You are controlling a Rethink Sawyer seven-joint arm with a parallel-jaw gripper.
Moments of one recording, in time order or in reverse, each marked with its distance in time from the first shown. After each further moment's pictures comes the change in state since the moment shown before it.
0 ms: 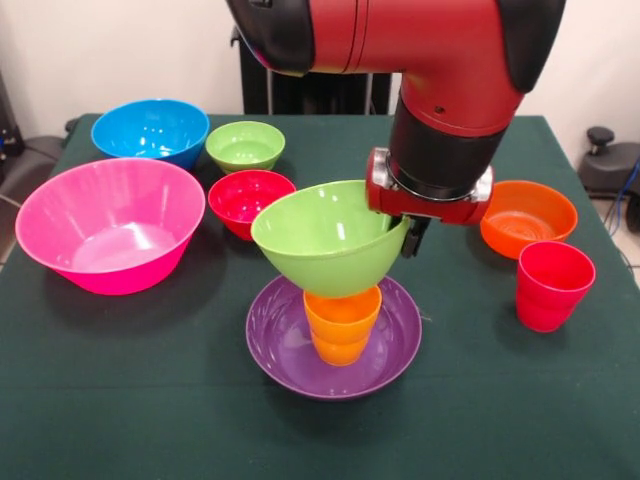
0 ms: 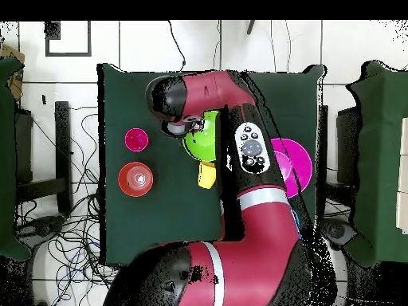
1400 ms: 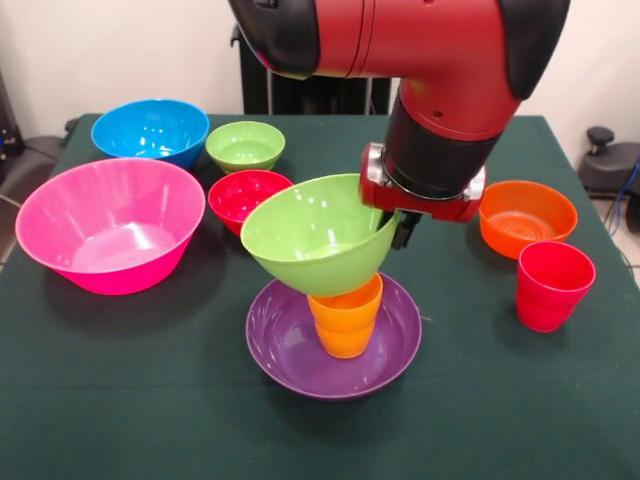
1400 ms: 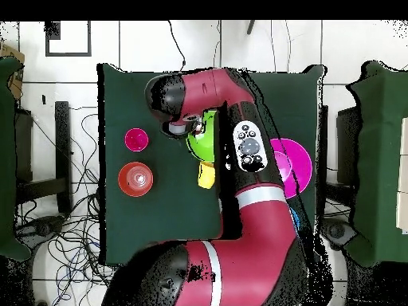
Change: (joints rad) arm 0.008 0.011 0.000 -0.028 -0.027 0.076 0.000
